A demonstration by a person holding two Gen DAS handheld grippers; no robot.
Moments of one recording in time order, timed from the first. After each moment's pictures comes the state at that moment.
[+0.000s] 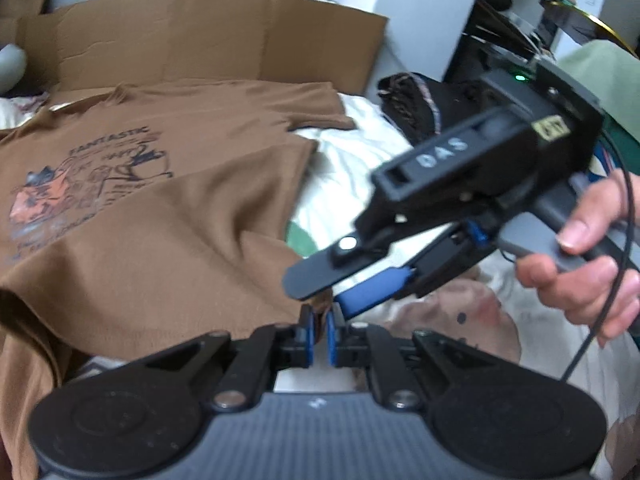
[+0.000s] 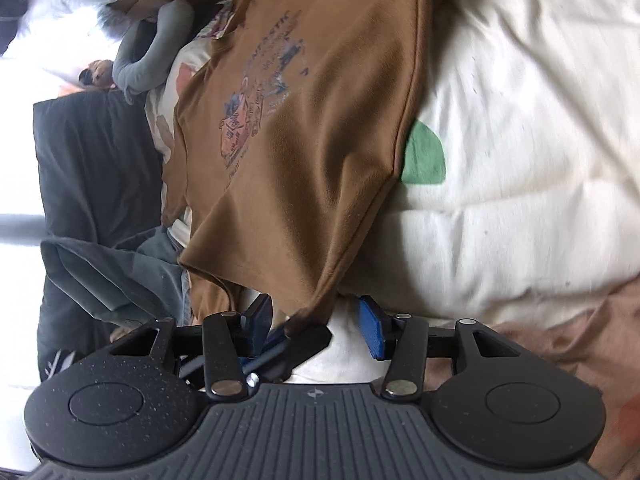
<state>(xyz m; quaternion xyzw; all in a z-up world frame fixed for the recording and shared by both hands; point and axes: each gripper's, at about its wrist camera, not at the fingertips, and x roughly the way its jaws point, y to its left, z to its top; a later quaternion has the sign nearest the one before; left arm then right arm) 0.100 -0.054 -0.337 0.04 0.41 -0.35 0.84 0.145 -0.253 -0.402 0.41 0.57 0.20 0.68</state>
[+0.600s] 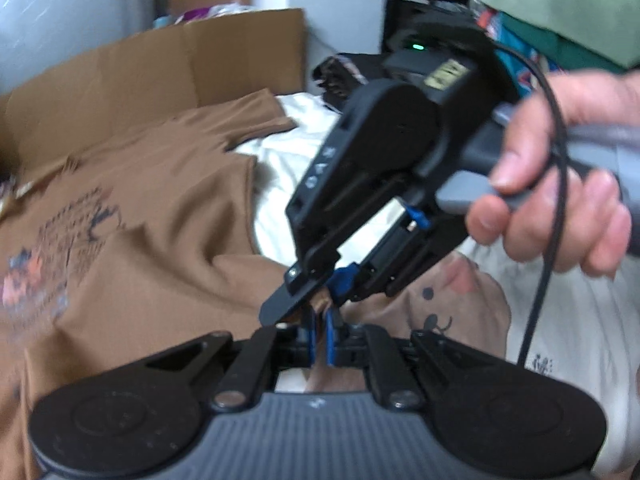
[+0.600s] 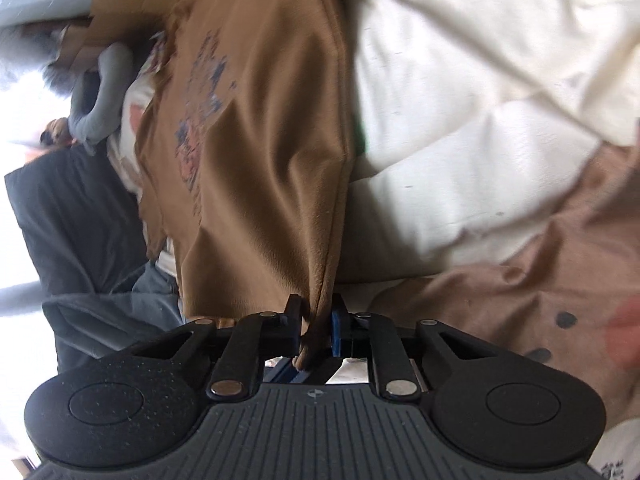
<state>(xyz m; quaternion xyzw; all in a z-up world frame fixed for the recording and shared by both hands) 0.063 -0.104 -0.326 0.17 0.36 -0.38 0.84 0.125 -0.276 -0.416 0.48 0.60 0.12 0.63</state>
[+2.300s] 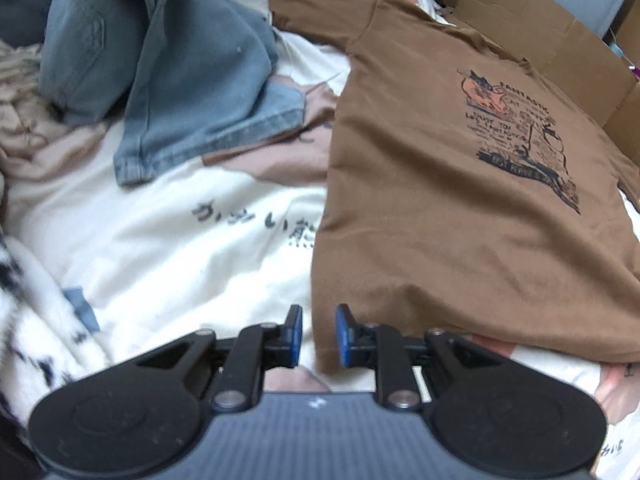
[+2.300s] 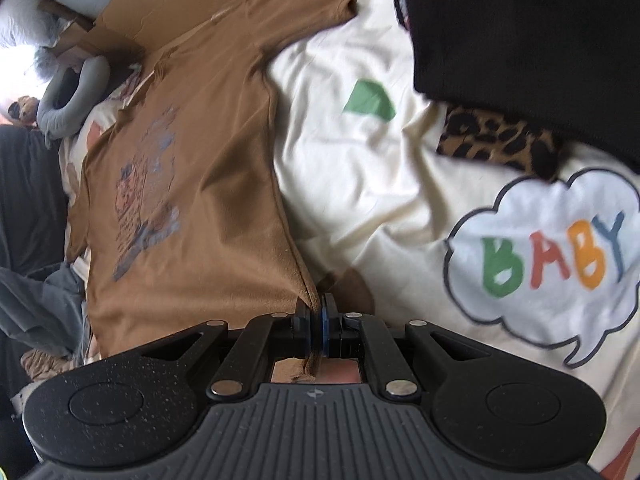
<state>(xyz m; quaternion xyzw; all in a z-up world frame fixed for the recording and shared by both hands) 0.015 0.206 -0.323 -0.14 0.54 0.10 0.83 0.084 -0.390 -0.343 0.30 0.57 0.04 0.77</state>
